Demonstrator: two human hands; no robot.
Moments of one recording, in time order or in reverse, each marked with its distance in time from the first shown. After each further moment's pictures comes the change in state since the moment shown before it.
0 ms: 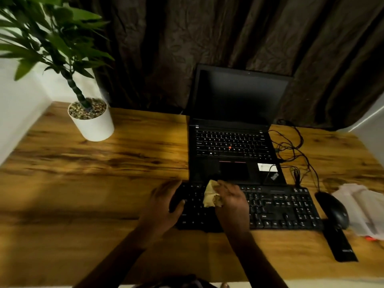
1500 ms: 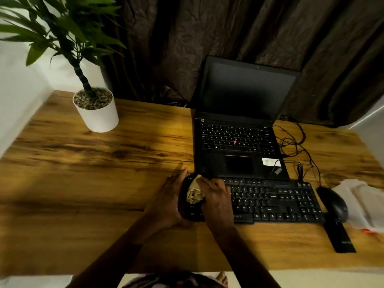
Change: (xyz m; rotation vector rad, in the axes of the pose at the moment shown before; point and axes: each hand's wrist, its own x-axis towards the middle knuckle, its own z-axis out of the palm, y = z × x) left_hand 0.004 -0.024 0.005 -0.005 -0.263 0.040; right_hand 0.000 -0.065 0.011 -0.064 -0.249 0.002
